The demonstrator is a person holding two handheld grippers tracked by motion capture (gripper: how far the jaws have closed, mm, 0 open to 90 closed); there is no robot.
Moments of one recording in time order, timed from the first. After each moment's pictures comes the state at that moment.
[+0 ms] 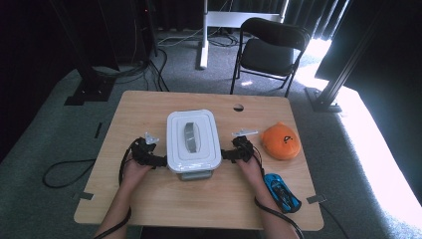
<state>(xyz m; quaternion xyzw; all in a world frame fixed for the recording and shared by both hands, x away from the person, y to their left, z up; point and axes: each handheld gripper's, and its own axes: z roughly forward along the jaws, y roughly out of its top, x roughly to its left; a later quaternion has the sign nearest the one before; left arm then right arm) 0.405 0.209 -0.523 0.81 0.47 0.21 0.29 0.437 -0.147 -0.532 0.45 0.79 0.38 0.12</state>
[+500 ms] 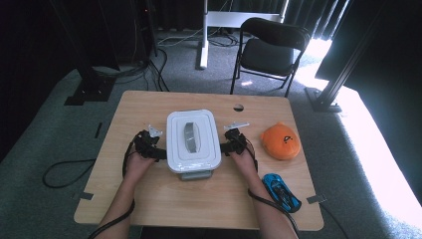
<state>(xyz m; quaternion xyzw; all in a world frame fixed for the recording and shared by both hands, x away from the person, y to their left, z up) 0.417 0.199 -0.509 0.81 0.46 0.23 0.30 0.457 -0.125 -0.522 0.44 0.81 0.38 0.13</state>
